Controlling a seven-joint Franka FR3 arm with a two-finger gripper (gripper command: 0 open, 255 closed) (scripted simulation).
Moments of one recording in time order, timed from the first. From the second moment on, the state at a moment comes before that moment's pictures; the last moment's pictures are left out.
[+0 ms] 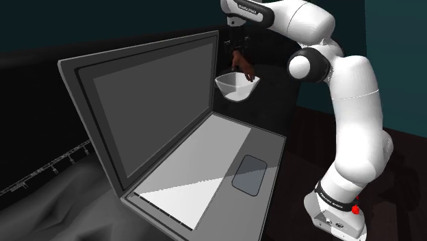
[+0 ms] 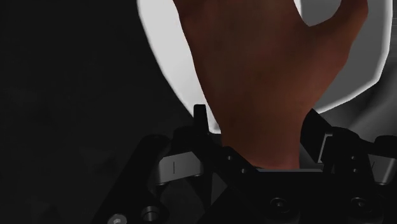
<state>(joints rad) -0.18 0.57 -0.10 -0.76 -0.14 1.31 0.25</state>
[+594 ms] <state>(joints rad) -0.17 0.45 -0.10 -1.07 -0.15 1.53 0.28</state>
